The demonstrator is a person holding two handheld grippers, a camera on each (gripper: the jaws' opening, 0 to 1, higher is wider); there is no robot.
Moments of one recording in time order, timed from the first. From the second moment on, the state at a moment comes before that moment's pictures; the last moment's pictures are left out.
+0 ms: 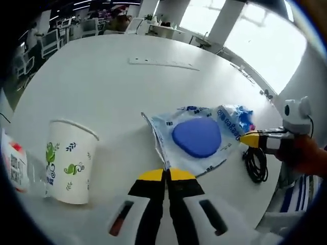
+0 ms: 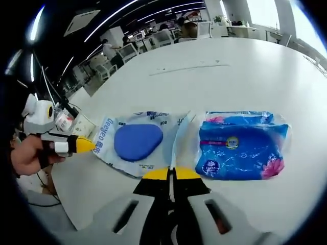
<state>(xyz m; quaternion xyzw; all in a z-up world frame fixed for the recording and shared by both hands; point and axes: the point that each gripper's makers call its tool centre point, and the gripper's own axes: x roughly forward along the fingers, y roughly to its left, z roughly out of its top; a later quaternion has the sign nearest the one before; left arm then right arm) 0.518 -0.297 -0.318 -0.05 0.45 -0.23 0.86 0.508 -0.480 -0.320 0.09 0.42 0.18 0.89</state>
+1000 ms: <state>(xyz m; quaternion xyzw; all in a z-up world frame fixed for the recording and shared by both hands) 0.497 -0.276 -0.299 -0.04 0.44 -0.23 0.87 0.499 -0.490 -0.312 0.10 0.42 0.16 0.89</state>
